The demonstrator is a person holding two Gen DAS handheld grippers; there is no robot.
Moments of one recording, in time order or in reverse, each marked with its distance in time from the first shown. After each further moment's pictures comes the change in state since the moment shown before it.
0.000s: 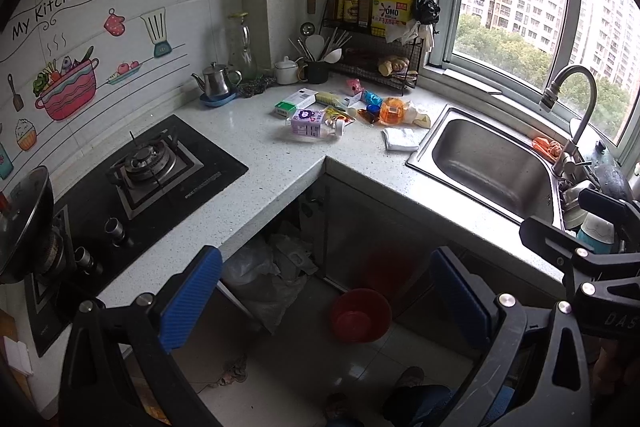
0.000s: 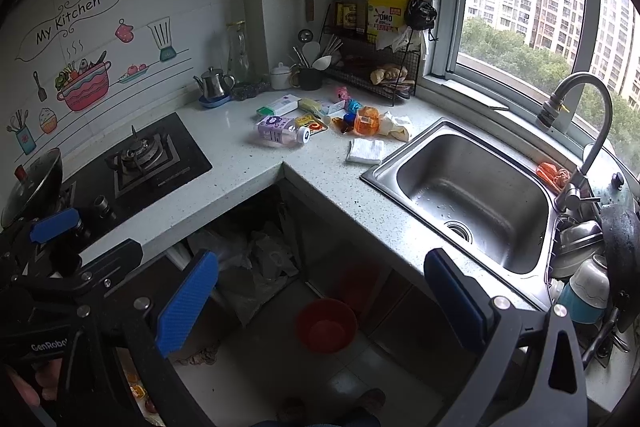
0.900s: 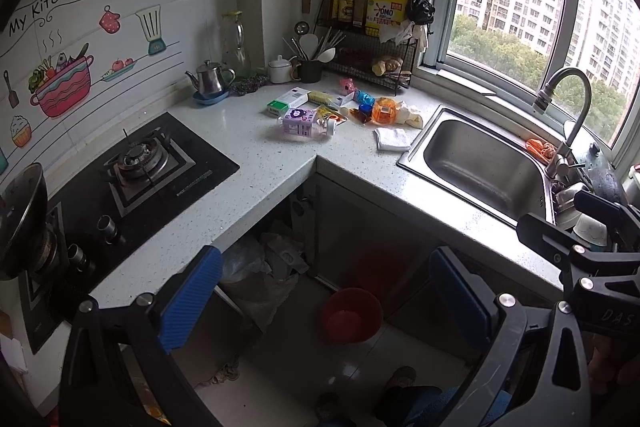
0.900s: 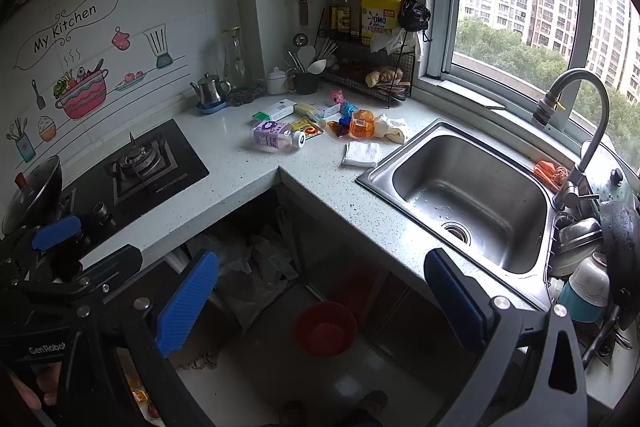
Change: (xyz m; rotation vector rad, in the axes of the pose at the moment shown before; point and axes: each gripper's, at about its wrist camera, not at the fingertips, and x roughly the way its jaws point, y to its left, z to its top) left arm 0.000 -0.004 0.002 -0.007 0.006 -0.025; right arm -0.002 -0.006 0.001 0.023 -0.013 0.002
